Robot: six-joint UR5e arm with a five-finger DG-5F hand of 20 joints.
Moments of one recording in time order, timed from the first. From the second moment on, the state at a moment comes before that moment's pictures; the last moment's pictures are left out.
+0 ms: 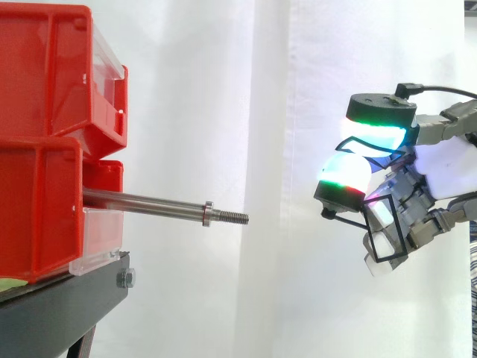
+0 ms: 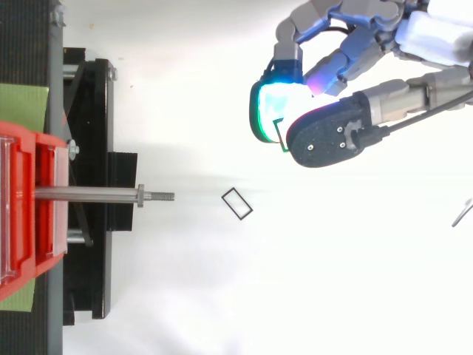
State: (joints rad) arm 0.07 -2.11 -1.26 -3.15 -1.31 -0.09
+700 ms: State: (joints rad) arm 0.07 -2.11 -1.26 -3.14 -1.31 -0.09
